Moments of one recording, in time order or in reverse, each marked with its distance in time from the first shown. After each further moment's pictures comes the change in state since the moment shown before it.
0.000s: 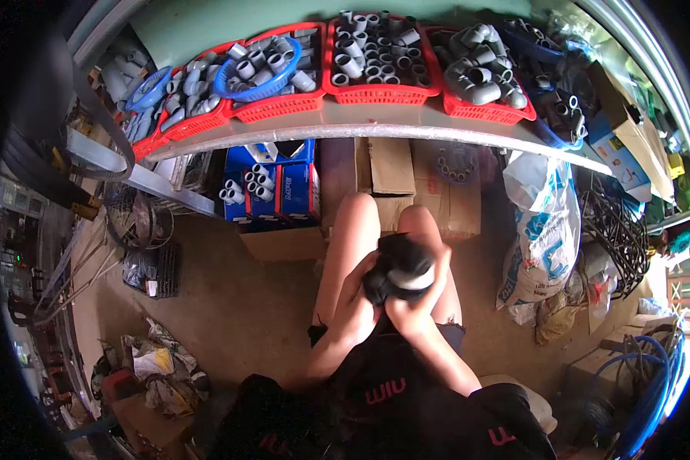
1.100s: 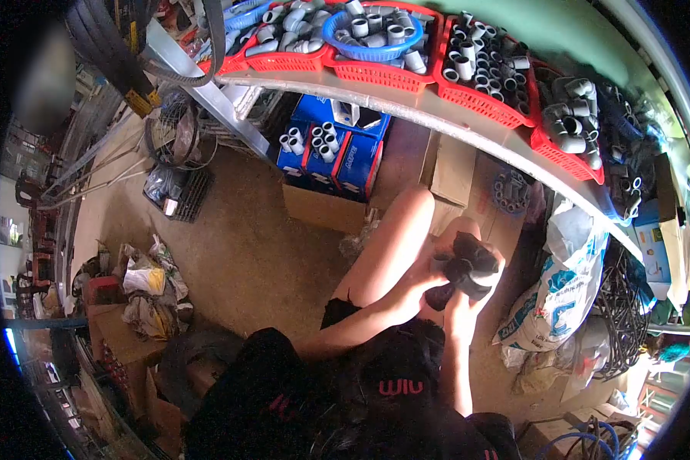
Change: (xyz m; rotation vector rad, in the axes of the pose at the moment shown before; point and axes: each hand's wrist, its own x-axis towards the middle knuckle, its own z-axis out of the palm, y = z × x) left_hand 0.019 -0.006 -0.006 -0.004 -0.069 -0.075; right_hand -0.010 0.031 -0.009 -0.131 -0.119 0.178
